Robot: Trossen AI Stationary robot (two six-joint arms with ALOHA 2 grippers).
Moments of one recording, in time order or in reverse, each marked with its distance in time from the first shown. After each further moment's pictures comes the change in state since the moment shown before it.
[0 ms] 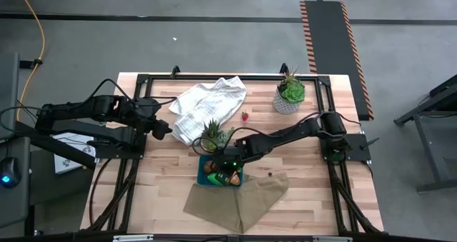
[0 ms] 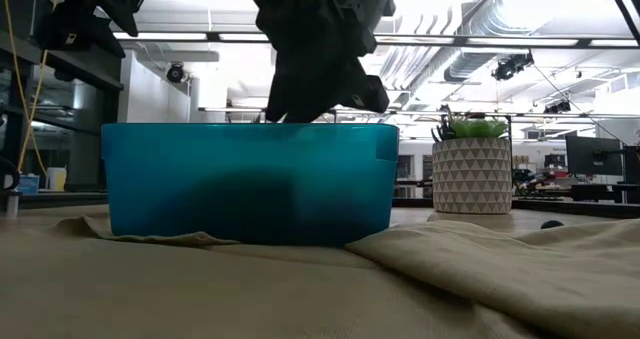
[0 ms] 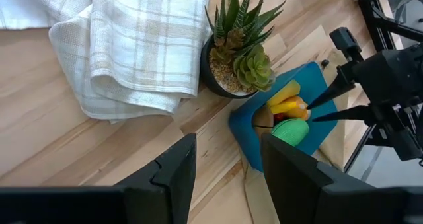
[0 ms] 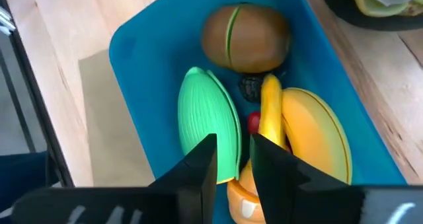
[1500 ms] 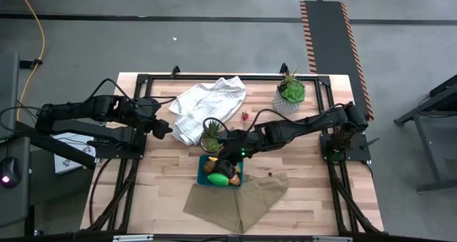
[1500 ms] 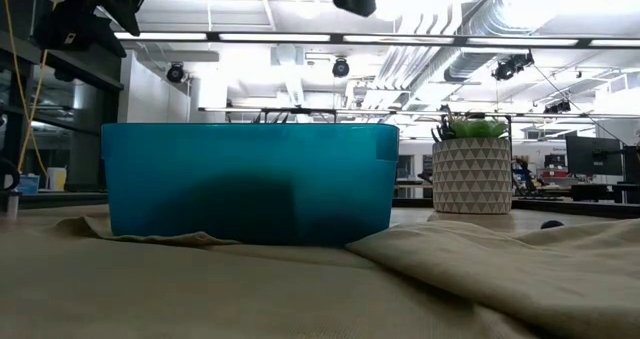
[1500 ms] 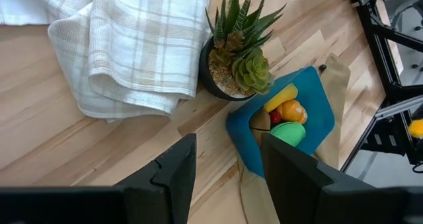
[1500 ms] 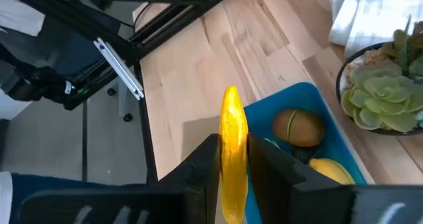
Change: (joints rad) left arm 0.000 0.000 0.000 0.006 -0.003 -0.029; right arm 0.001 -0.237 0.001 0.110 0.043 -0.063
